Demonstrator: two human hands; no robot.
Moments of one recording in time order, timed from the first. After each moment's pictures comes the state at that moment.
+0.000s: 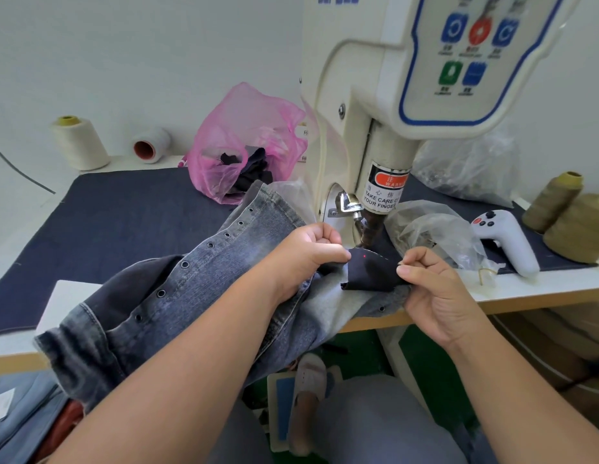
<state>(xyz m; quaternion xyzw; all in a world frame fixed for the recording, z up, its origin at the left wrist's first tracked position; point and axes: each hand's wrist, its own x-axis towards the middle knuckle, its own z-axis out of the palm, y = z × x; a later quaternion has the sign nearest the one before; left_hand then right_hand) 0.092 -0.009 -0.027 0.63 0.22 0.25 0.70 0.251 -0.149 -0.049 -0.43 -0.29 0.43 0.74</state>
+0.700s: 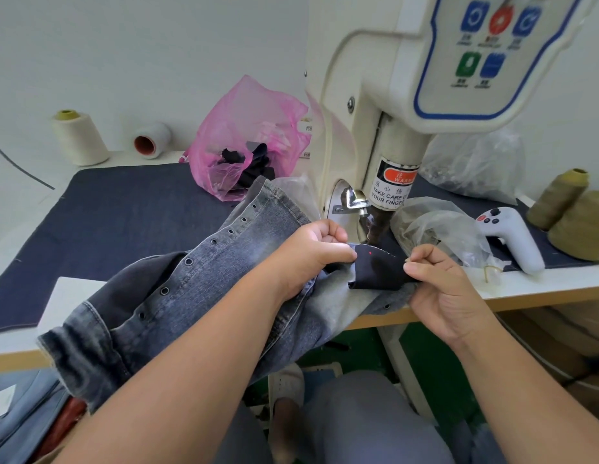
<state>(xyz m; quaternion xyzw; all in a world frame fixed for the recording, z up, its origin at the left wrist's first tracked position) 0.090 -0.010 -0.027 0.63 0.20 0.24 0.71 0.253 -0.148 -0.050 -0.43 -0.29 0.43 0.74</state>
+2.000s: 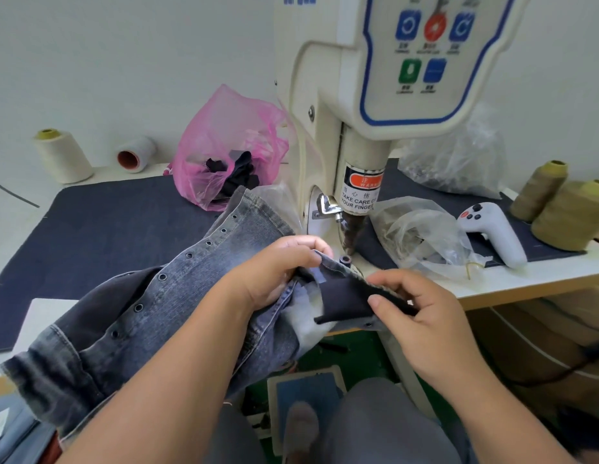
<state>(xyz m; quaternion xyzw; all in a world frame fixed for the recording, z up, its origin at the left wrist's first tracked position) 0.075 -0.012 -0.017 0.64 0.12 0.15 0.75 0.205 -0.194 -0.030 -0.68 -0.48 0.11 0.54</state>
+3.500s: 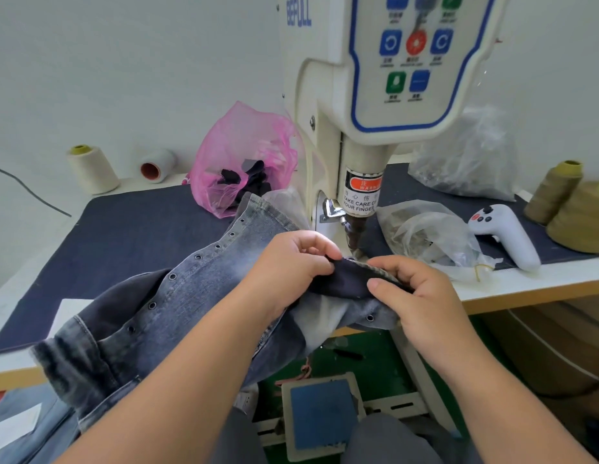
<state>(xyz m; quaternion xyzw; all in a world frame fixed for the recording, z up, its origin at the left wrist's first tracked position) 0.067 -0.052 0.017 0.70 0.34 0.25 0.58 0.207 -0.176 -0.020 -0.62 -0.46 0.24 0.59</state>
